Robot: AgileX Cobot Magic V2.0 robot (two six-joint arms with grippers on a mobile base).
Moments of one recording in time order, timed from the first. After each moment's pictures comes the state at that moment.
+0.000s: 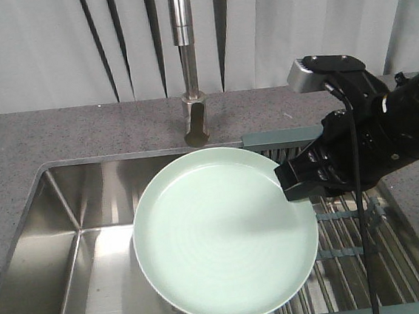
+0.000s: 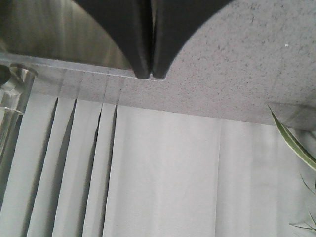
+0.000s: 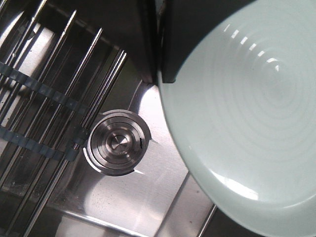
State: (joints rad) left arm 0.02 -0.01 0.02 -0.06 0.00 -0.07; right arm 0.35 1.33 -1.19 0.45 1.05 -0.20
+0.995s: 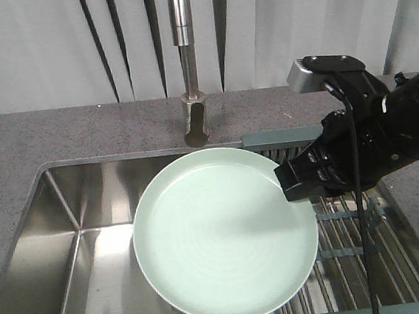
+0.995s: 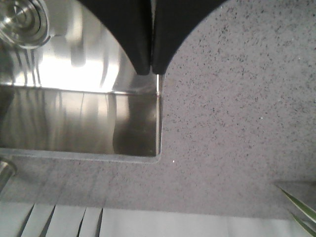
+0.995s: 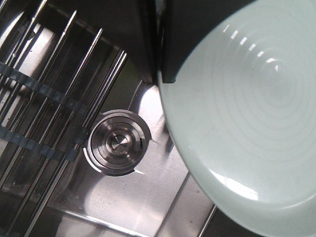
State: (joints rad) left arm 0.02 0.60 -0.57 -0.06 0.58 -0.02; right arm 0.35 1.33 -1.19 0.45 1.05 -0.20
